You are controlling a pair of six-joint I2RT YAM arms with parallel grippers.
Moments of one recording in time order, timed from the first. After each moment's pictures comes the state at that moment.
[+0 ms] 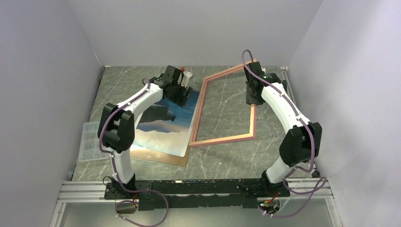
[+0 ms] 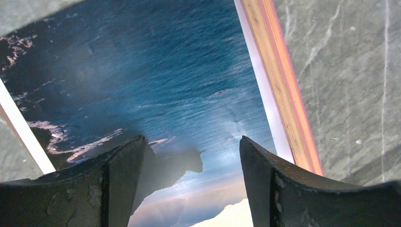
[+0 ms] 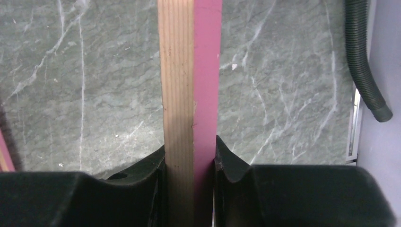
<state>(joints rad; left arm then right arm) -0.48 1.90 1.54 -0.58 0.06 0.10 0.26 1.60 1.50 -1.01 0.33 0.33</state>
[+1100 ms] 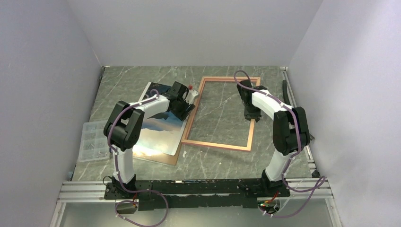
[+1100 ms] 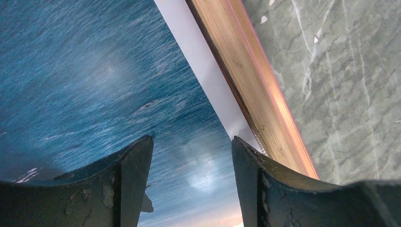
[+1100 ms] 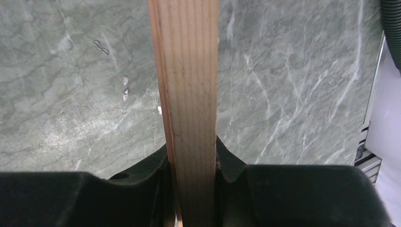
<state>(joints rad) -0.51 1.95 1.32 -0.40 0.07 0.25 0.25 1.78 1.27 -0.88 0.47 0.46</state>
